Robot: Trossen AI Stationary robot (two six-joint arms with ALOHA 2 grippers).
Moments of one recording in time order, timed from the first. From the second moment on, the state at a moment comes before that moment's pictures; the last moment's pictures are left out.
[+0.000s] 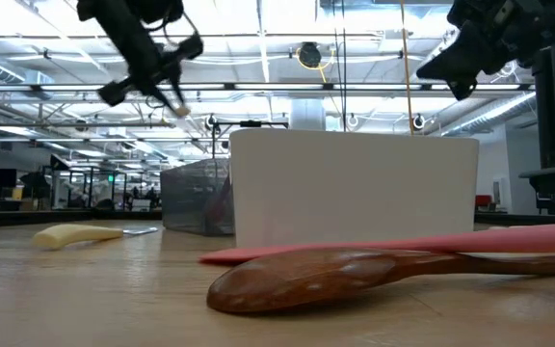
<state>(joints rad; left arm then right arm) 0.47 1.19 1.01 -0.66 0.06 -1.31 -0.13 0.55 0.46 -0.20 -0.05 0.19</state>
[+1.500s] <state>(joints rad) -0.04 1.38 1.02 0.04 0.06 -1.32 -0.13 0.80 0.46 0.27 -0.13 0.20</state>
